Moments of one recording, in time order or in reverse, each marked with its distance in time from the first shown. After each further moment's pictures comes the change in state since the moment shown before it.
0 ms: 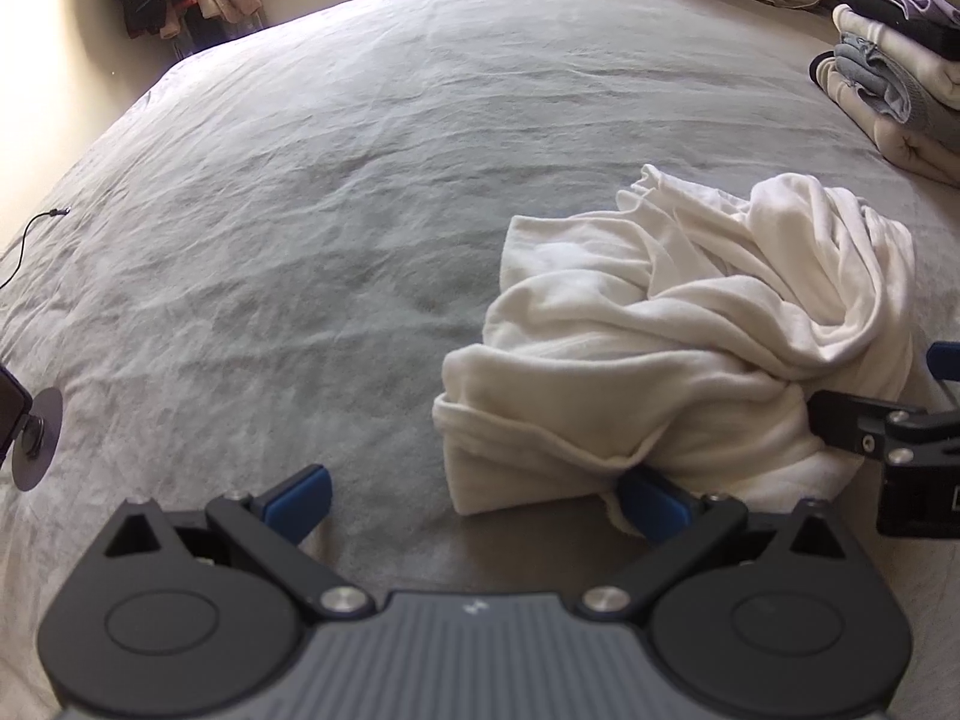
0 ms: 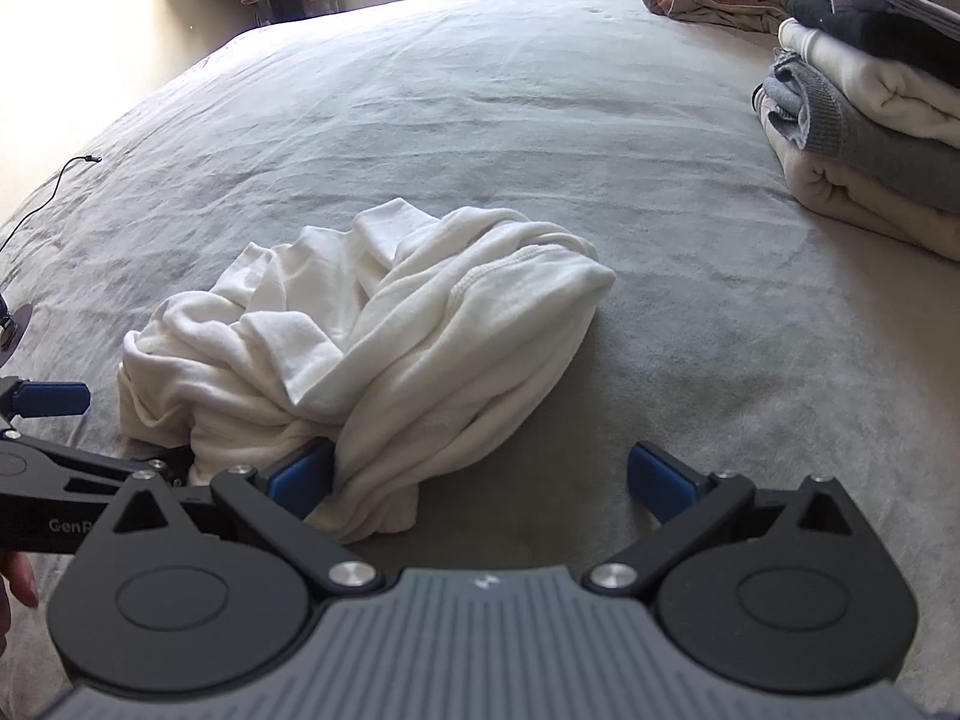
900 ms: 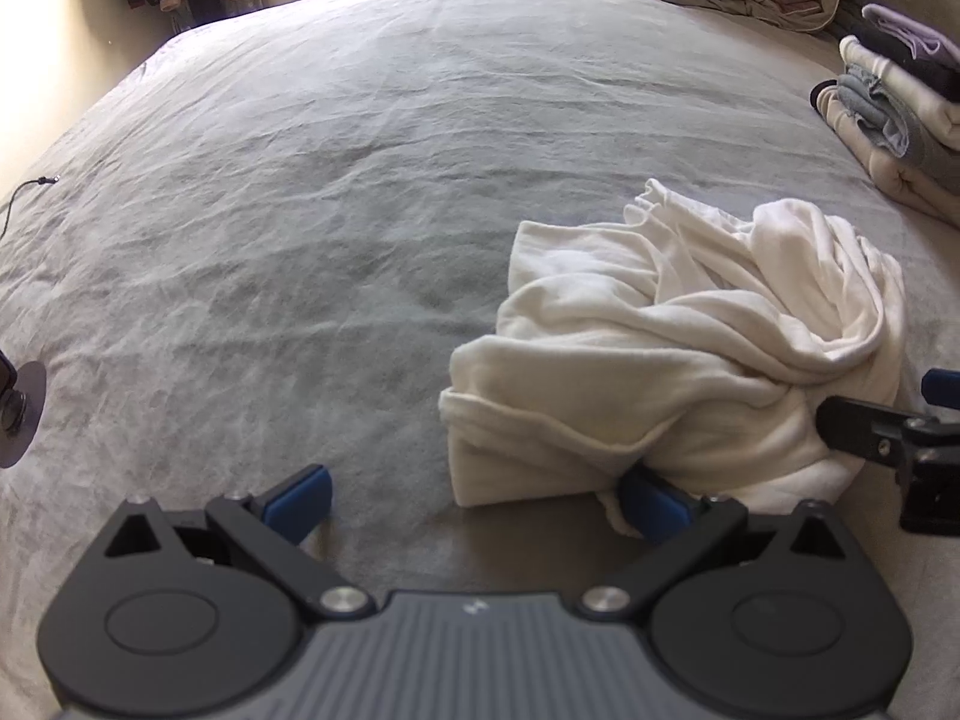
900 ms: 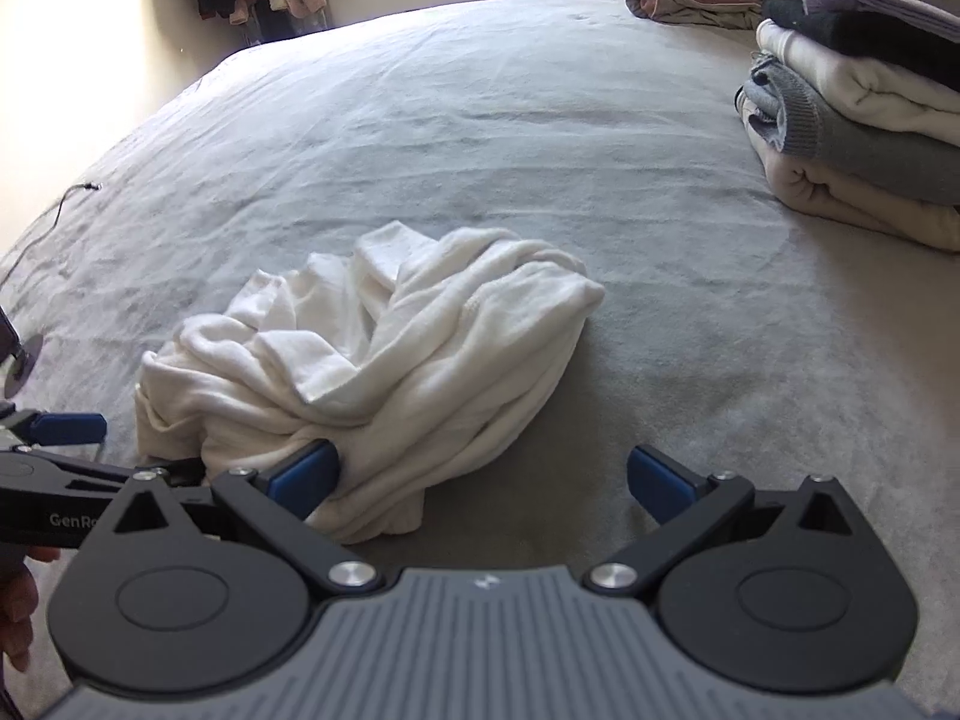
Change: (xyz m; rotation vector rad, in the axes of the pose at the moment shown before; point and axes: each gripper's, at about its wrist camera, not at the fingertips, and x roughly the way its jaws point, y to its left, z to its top) left arm -0.005 0.023 0.004 -0.090 0.022 -0.089; right arm -0.018 -0.005 0.005 0.058 -0.025 0.019
